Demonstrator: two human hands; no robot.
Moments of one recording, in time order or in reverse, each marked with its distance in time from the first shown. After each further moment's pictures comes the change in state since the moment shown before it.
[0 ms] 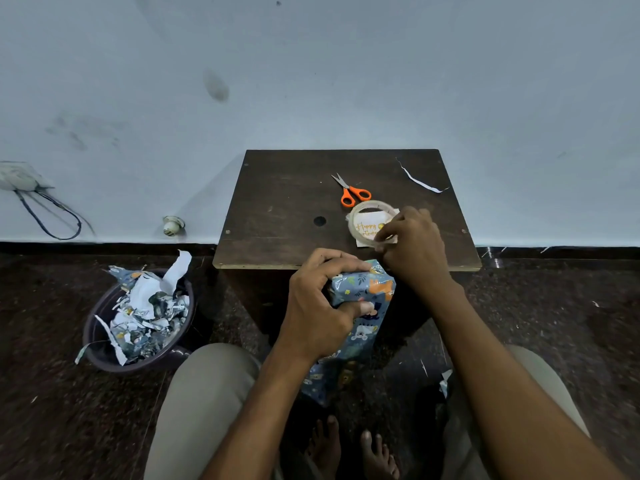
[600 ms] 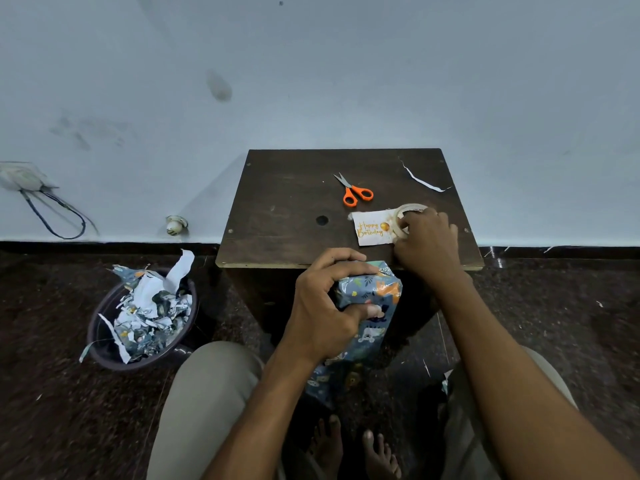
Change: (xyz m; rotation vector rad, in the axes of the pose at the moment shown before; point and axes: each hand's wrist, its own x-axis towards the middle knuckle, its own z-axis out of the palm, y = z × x) left_hand -0.002 -0.002 0.002 -0.006 -0.037 0.033; right_hand 0.010 0.010 -0.005 -0.147 -0.123 0.193
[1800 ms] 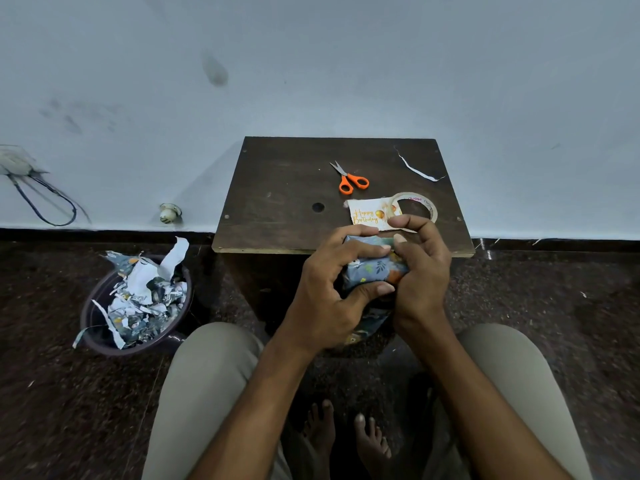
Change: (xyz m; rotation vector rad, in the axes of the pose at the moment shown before) left_hand -0.004 0.012 0.004 -0.089 -0.070 0.215; right_hand -0.104 -0.046 -0.019 1.684 0.174 0.116
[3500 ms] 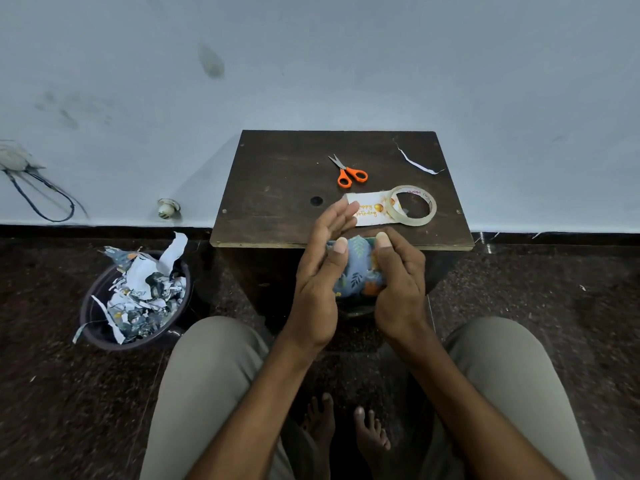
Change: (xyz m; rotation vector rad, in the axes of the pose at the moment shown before) left_hand -0.006 0.011 0.009 -0.407 0.198 -0.273; right_hand -0.021 0.011 0.003 -0.239 -0.126 -0.109
